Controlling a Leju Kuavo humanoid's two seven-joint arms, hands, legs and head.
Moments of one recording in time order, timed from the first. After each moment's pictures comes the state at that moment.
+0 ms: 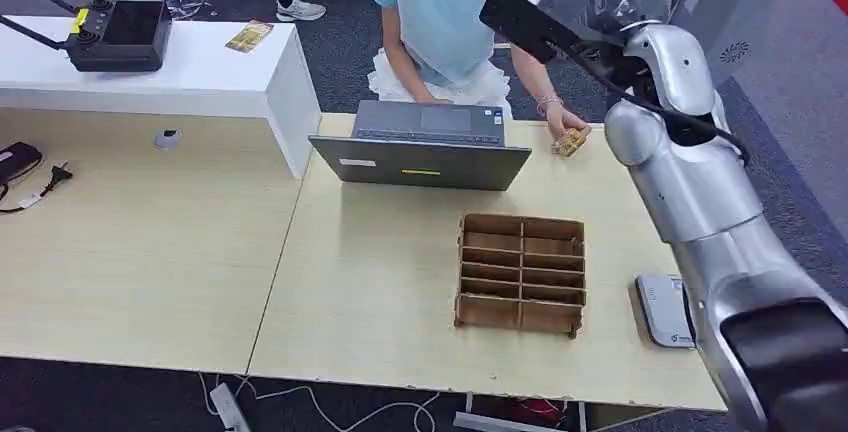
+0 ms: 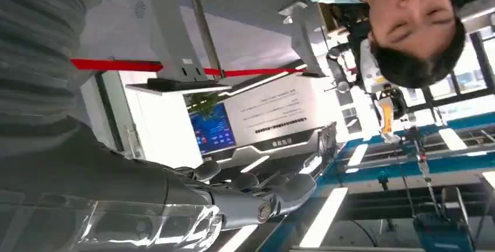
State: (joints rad) left arm -0.10 -0.20 1.02 -0.23 -1.42 0.21 0.12; right arm -1.11 -0.13 0.53 -1.17 1.04 -0.01 0.16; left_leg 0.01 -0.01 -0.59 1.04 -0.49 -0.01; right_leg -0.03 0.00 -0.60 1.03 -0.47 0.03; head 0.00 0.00
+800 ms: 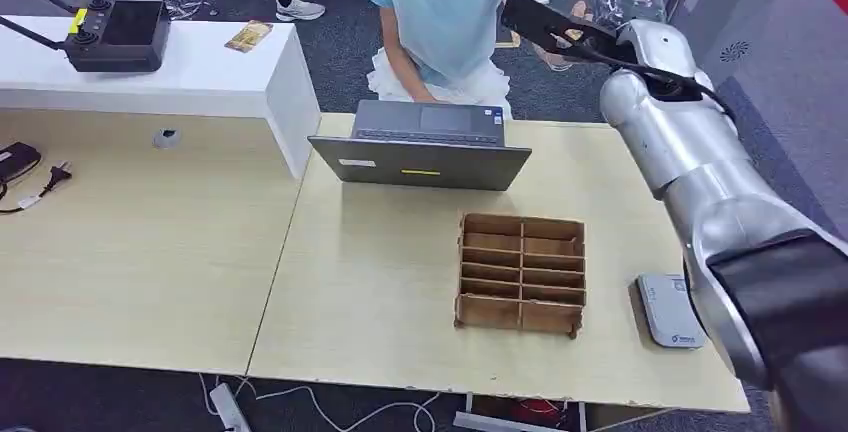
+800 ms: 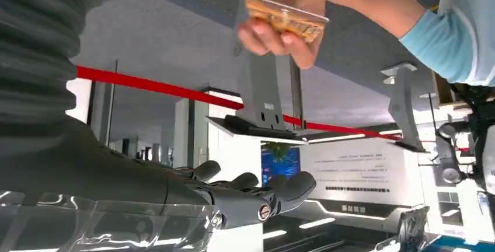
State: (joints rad) left arm -0.11 -0.21 0.99 -0.23 -1.43 0.19 0.14; right arm -1.29 -0.06 0.56 -0.59 1.07 0.00 0.19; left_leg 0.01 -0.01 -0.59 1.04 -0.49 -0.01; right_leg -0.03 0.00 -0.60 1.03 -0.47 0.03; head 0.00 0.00
